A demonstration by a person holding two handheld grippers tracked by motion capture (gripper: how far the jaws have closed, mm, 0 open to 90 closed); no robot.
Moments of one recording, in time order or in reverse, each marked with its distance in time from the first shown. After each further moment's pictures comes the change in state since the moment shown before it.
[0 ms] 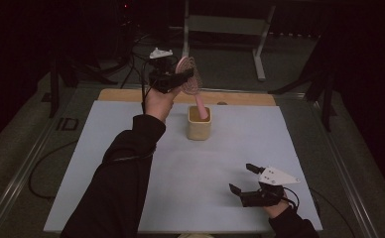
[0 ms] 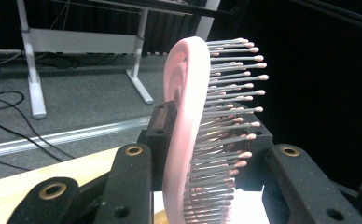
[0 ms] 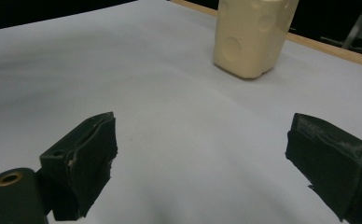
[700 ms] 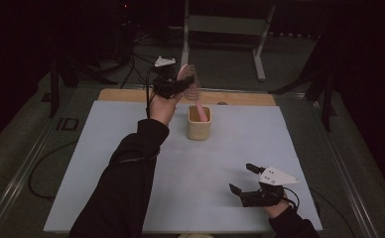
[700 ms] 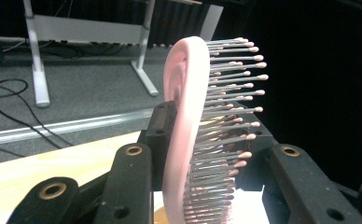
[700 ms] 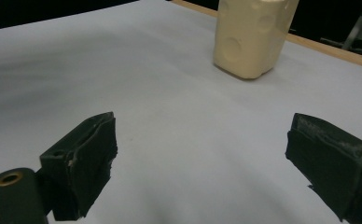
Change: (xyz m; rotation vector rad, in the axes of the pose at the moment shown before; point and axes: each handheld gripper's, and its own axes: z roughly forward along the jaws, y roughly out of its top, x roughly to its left) left arm 0.010 -0.024 0.022 0.028 0.030 -0.011; right arm -0.001 0.000 0.000 -0.002 0.001 -0.007
